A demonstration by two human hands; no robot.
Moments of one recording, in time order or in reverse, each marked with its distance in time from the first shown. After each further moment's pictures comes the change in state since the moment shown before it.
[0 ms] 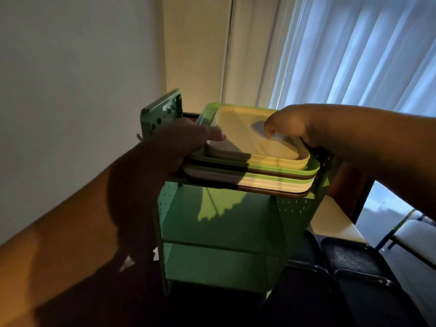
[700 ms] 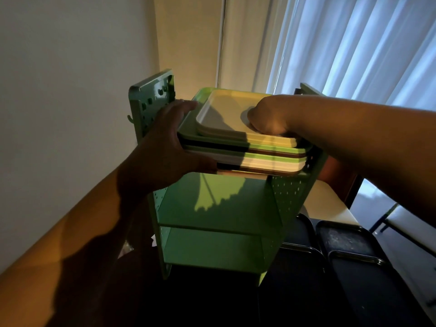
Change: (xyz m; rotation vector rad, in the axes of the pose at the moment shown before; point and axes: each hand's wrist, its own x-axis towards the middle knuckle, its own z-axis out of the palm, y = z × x) left_hand -0.010 -0.065 -0.009 0.327 0.108 0.654; right_hand 0.002 -0.013 0.027 -0.641 0.045 -0.096
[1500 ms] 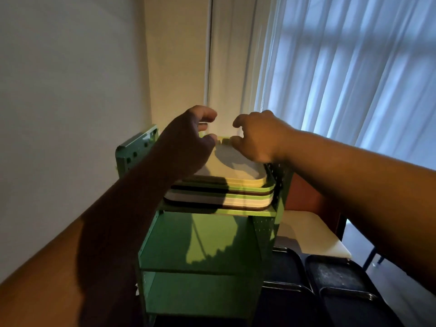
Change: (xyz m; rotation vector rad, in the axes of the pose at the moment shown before) left_hand 0.060 0.113 0.012 0.205 0.112 0.084; right_hand -0.021 0.048 -0.028 -0.029 0.484 -0.149
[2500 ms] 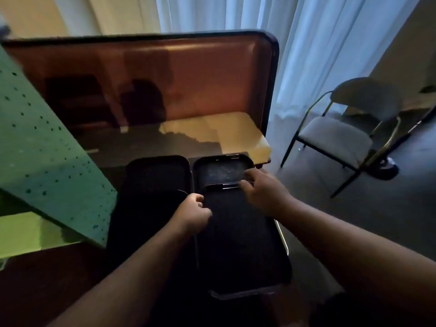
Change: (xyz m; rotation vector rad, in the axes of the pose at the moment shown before) left_hand -0.161 0.105 0.527 -0.248 -0.678 -0.940; right_hand -0.330 0.362 0.319 0.631 -0.410 0.652
